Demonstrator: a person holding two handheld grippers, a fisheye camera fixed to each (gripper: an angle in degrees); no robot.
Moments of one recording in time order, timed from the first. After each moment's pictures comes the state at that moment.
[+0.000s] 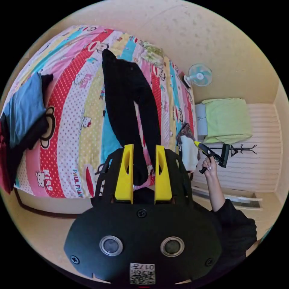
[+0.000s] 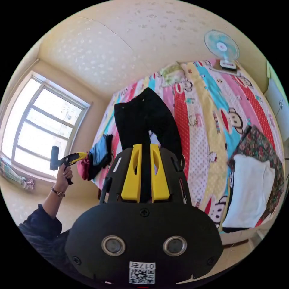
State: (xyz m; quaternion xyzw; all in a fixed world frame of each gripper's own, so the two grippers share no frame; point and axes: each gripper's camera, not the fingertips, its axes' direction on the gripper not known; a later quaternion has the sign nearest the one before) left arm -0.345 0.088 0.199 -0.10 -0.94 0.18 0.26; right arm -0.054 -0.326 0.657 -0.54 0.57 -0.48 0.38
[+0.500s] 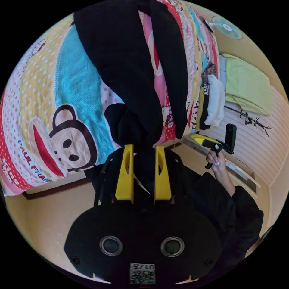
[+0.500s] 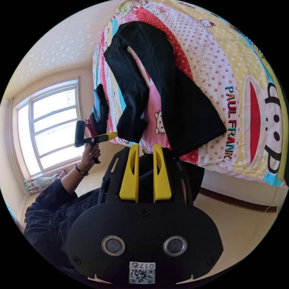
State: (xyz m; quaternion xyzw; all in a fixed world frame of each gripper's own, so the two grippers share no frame) left arm -0.393 -0.018 0.044 -0.16 -0.96 -0.10 0.20; right arm -0.035 -0.485 0.570 -0.63 0.63 -0.22 0.39
